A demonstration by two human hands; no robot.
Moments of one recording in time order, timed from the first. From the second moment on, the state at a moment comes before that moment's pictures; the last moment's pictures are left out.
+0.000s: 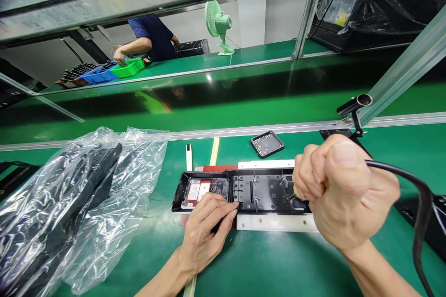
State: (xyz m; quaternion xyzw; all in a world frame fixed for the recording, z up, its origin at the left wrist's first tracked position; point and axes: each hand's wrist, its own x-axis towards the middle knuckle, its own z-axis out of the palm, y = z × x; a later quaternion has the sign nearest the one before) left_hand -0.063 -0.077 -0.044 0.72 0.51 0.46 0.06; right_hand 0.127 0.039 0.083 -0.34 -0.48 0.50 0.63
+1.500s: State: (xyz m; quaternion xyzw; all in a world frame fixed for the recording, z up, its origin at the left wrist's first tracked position) left_hand -0.063 -0.077 -0.041 0.73 0.51 0.46 0.06; right_hand 0.121 0.033 0.081 -0.32 -0.47 0.51 0.64
